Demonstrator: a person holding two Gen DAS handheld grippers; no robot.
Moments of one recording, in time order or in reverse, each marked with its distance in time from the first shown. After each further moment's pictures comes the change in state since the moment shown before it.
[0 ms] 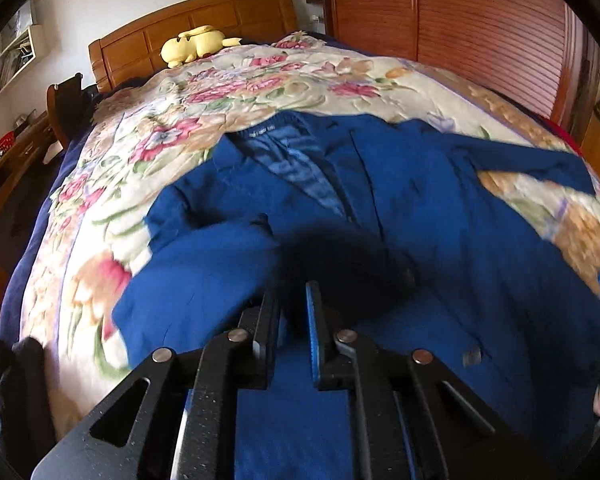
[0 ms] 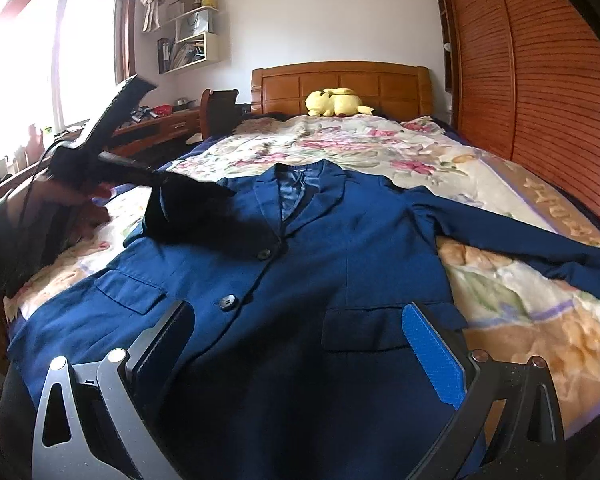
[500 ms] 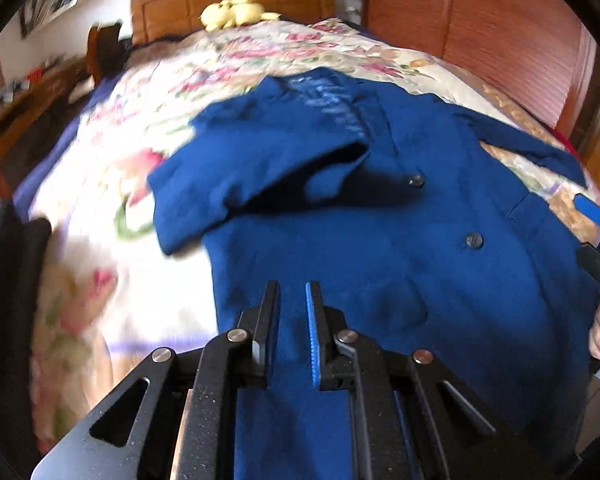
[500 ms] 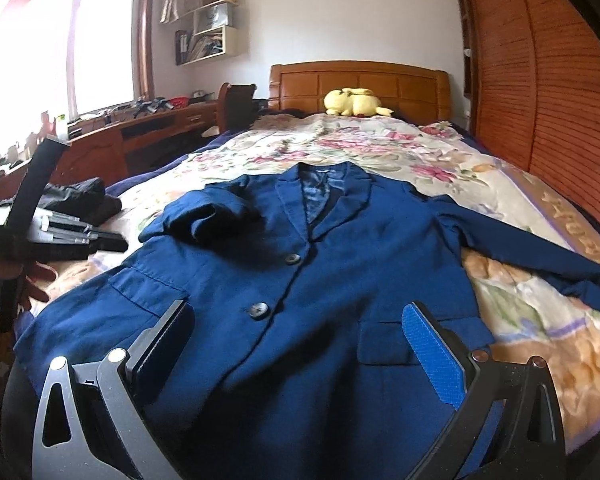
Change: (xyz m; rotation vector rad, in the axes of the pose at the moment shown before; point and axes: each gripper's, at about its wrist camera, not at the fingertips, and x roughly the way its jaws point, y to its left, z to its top) left arm -0.040 0.035 -0.114 -0.198 0.051 -0.042; right arm 0.012 0.018 0.013 -0.061 0.013 0.045
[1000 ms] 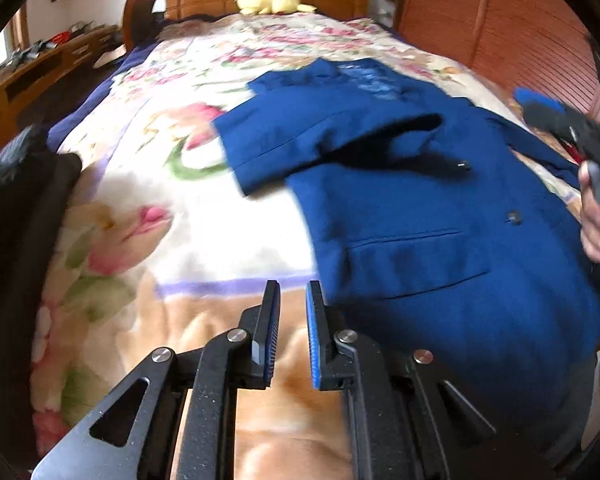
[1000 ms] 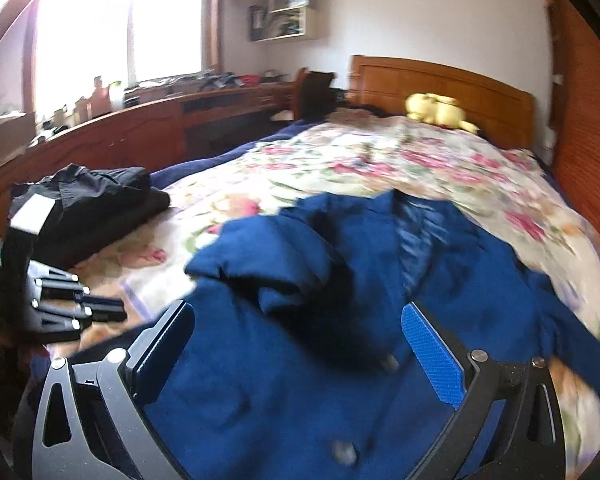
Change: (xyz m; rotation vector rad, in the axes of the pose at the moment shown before) left arm 0.000 0.067 -0.039 -0.078 0.017 0.046; right arm 0.110 0.054 0.100 -0.181 0.053 0.217
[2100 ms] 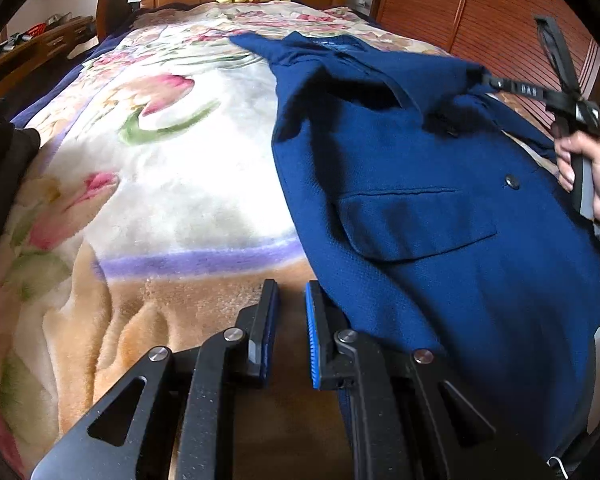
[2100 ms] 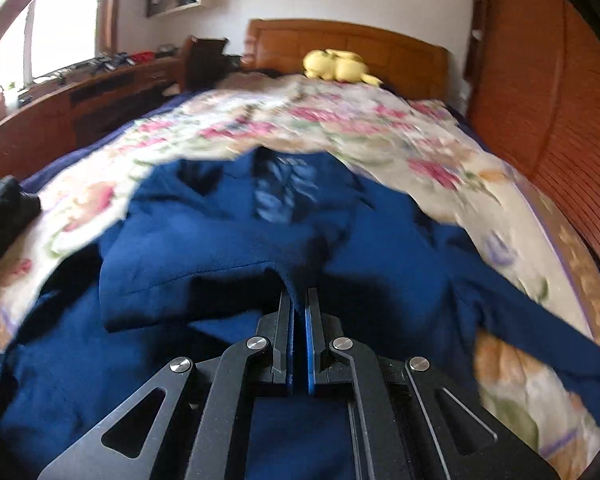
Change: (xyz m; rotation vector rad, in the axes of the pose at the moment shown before) left arm 0.032 -0.005 -0.022 0.053 0.015 -0.113; right arm 0.069 -0.105 -0.011 0.156 0.137 -0.349
